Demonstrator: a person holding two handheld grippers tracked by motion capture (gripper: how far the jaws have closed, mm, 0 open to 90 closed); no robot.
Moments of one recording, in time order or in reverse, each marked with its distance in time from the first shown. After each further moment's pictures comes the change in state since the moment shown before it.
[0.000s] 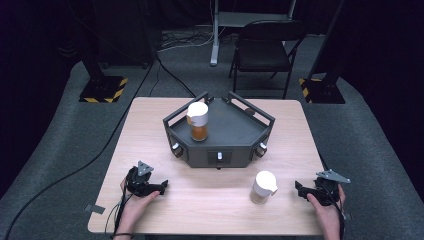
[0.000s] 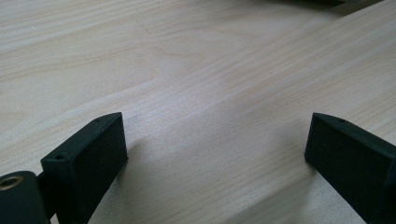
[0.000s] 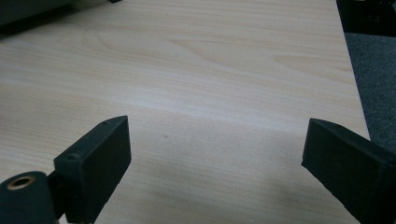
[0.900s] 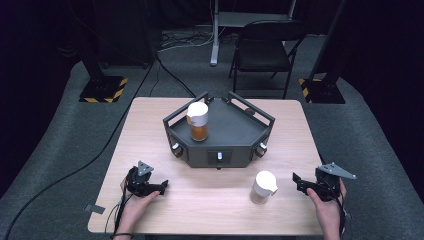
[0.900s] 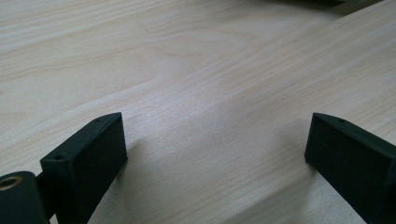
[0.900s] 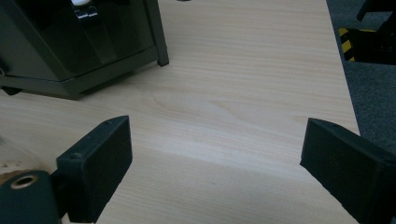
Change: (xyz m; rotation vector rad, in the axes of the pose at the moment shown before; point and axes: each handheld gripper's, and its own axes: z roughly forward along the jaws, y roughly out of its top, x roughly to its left) left arm 0.000 0.000 0.000 0.000 -0.001 0.000; right arm 0.012 0.022 -0.030 -0.102 0.066 0.008
